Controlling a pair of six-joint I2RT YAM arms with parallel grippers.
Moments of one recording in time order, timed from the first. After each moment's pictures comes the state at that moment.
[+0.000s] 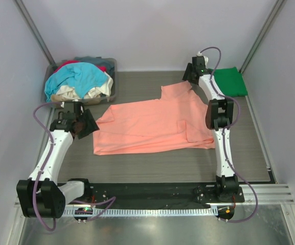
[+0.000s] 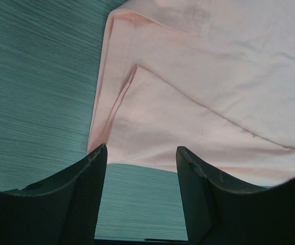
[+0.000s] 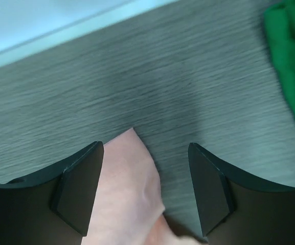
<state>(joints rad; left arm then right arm) -0.03 1.13 0.92 -0.73 0.02 -0.50 0.12 2.64 2.47 -0.54 0.18 0.37</state>
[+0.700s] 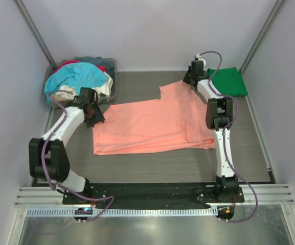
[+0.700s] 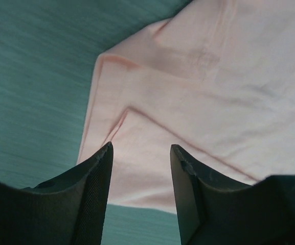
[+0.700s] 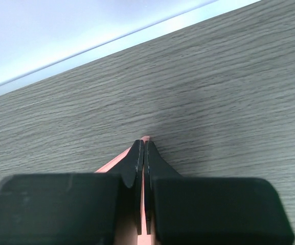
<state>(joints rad) -0.09 1.47 1.09 -0.72 -0.10 -0.57 0.12 2.67 2.32 -0.24 0.04 0.45</state>
